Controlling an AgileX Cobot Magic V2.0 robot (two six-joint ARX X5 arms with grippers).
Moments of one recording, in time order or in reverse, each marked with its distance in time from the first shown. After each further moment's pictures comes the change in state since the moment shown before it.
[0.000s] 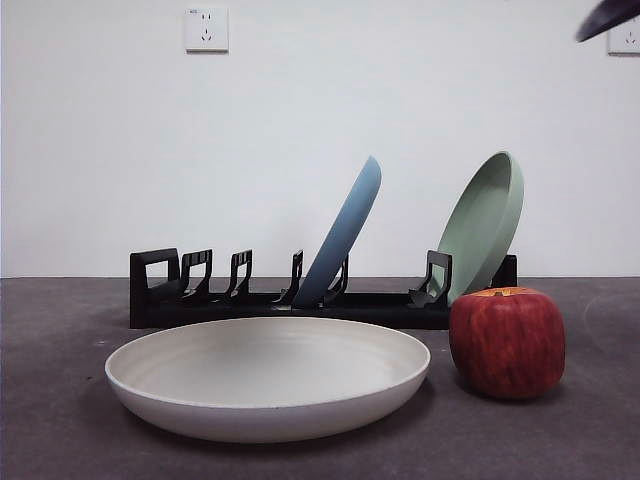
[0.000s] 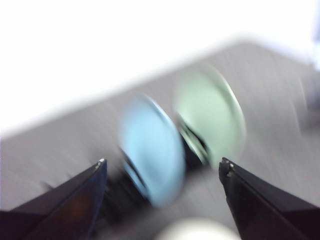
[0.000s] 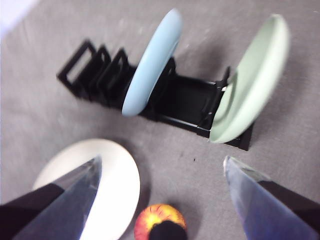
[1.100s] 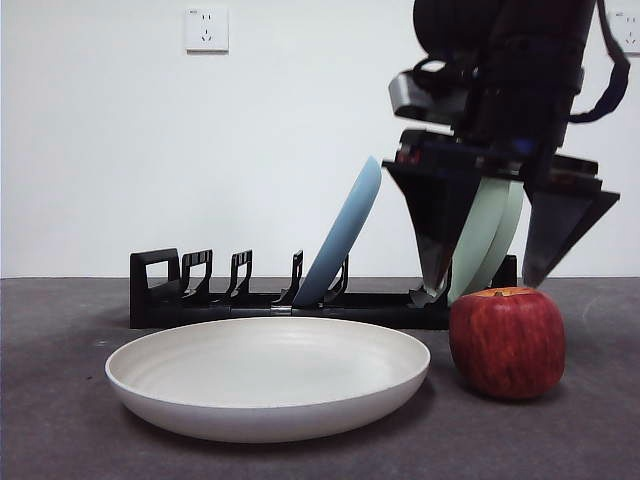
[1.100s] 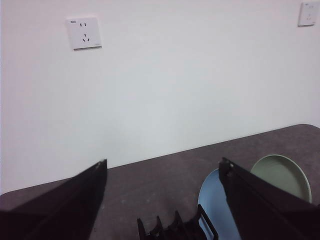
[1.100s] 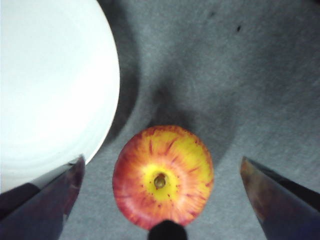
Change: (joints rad) left arm 0.067 -0.253 0.117 -0.117 -0.154 0.089; right arm 0.264 0.549 0.011 -0.139 0.217 0.011
